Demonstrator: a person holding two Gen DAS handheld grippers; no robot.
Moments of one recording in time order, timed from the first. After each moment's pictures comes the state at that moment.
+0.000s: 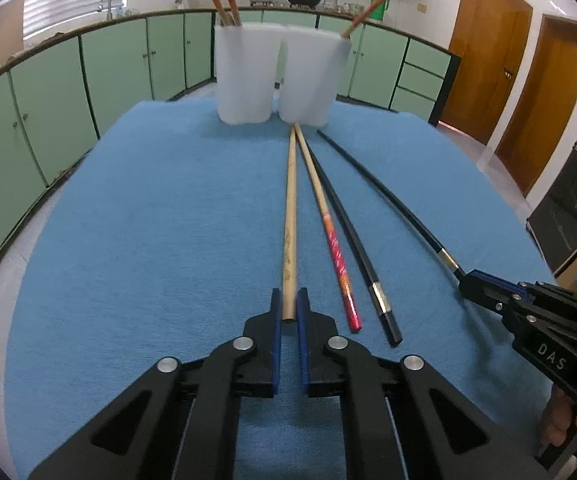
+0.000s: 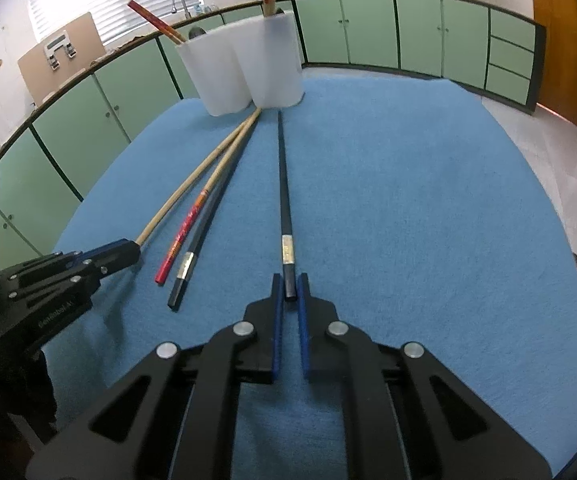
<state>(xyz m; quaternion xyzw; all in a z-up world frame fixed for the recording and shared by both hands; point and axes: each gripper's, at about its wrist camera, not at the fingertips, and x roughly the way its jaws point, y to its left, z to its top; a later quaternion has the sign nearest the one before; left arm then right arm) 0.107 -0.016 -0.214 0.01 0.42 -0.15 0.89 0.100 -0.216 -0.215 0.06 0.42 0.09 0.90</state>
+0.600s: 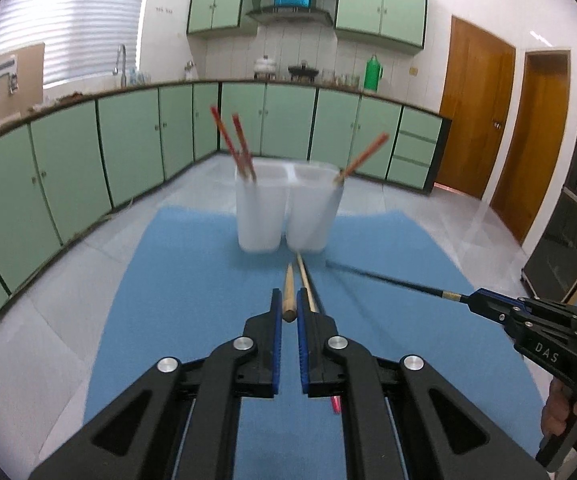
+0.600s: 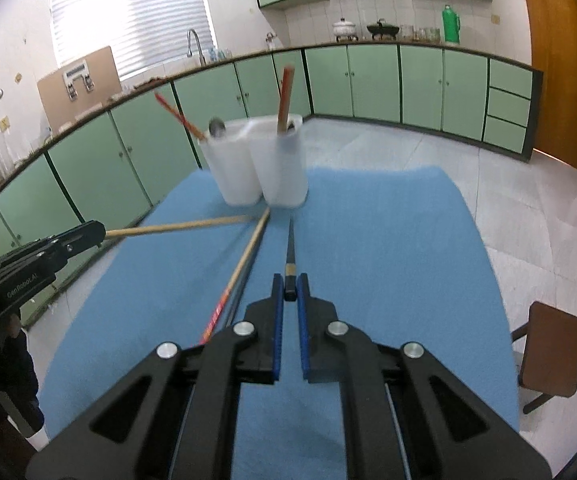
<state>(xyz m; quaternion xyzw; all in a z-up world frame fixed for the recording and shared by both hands) 0.100 0.003 -0.100 0.00 0.30 -0.14 0.94 0.100 -0.232 -0.119 0.05 0.34 0.10 0.93</state>
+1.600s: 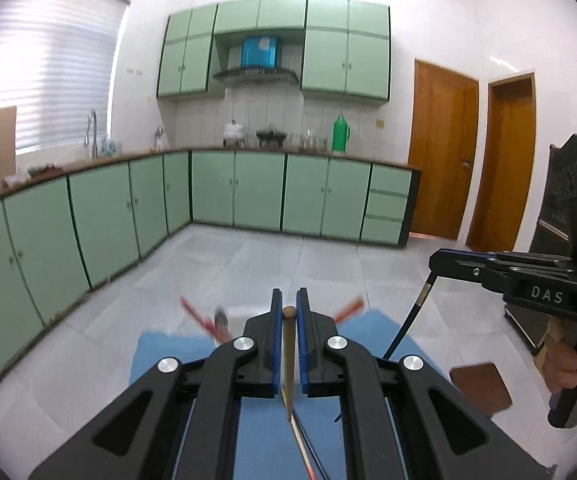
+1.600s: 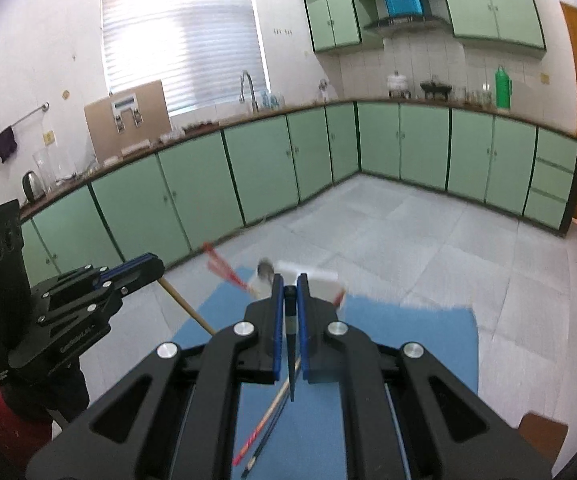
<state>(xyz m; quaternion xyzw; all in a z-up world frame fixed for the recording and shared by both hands) 0.164 -0.004 0.021 0.01 0.19 -0.20 0.96 0.188 -0.225 0.051 0.02 0.26 0.18 0.95</state>
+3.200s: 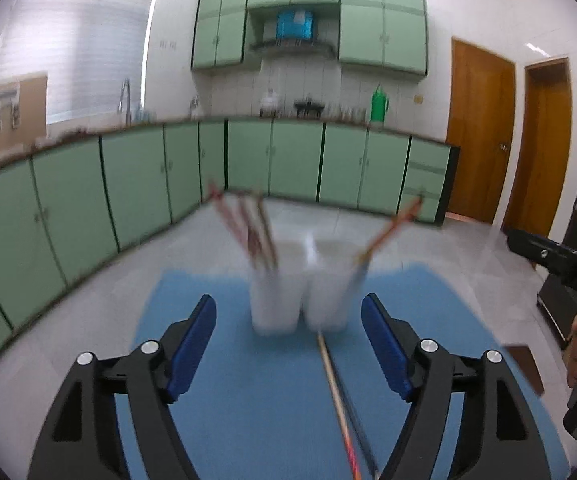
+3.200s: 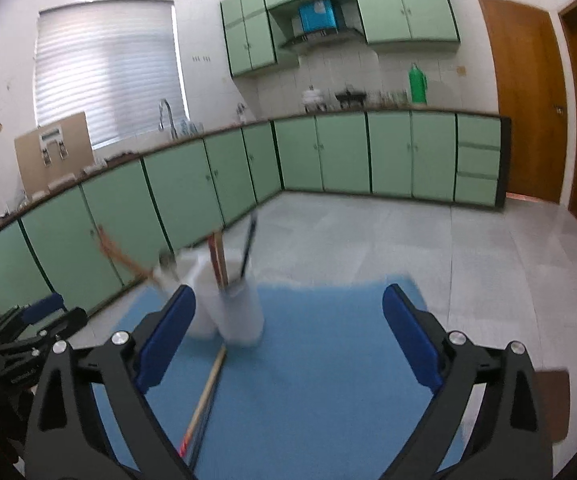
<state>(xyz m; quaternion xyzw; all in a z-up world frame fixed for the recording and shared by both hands) 0.157 0.002 -0.095 0.00 0.26 -0.12 0.96 0.166 -0.267 -0.065 0.07 0.24 0.03 0.97</state>
